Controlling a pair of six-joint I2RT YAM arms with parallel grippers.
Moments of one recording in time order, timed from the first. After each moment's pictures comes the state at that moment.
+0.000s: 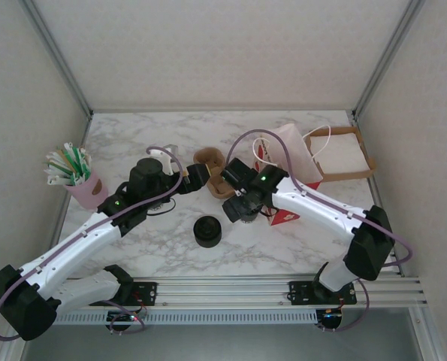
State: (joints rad) left arm -0.59 1.03 0.84 -0.19 0.08 -0.76; right arm 0.92 1.55 1.33 -1.04 0.19 0.26
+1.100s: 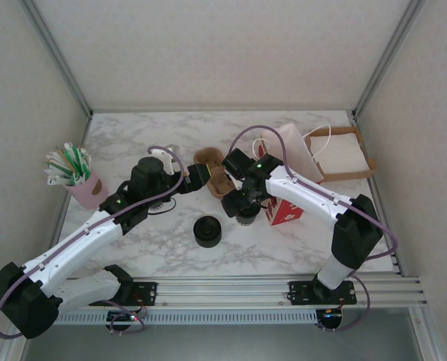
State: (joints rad) left arm -0.57 1.05 0.84 -0.19 0.11 -0.76; right arm 0.83 1.65 1.39 -1.08 0.04 0.23
